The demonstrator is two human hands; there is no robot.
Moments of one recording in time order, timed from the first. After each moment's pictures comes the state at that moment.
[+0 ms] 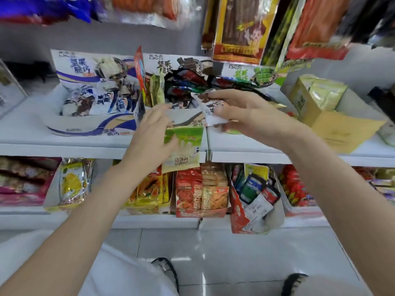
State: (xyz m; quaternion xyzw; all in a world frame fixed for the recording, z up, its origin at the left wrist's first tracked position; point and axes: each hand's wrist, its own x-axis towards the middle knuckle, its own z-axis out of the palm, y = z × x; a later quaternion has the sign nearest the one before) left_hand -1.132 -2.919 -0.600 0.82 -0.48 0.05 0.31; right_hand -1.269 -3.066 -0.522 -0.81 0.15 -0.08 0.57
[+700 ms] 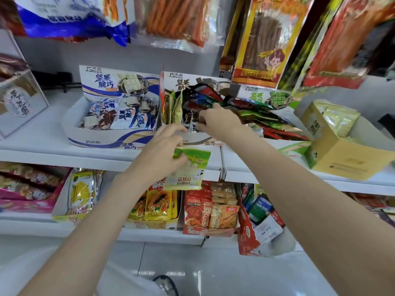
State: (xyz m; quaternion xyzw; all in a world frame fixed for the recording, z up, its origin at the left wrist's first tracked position) left_hand -1.106 -2.909 -0.595 0.81 -0.51 -0.01 0.27; right_hand -1.142 -3.080 -0.556 -0.97 0.23 0.00 -0.02
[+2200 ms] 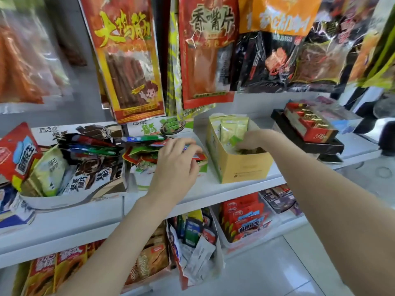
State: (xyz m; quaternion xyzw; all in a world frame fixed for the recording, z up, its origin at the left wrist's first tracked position) left_hand -1.238 -3.109 -0.557 0.70 -0.62 0.12 0.33; right_hand -1.369 -3.303 -0.517 -0.83 0.53 0.14 0.12
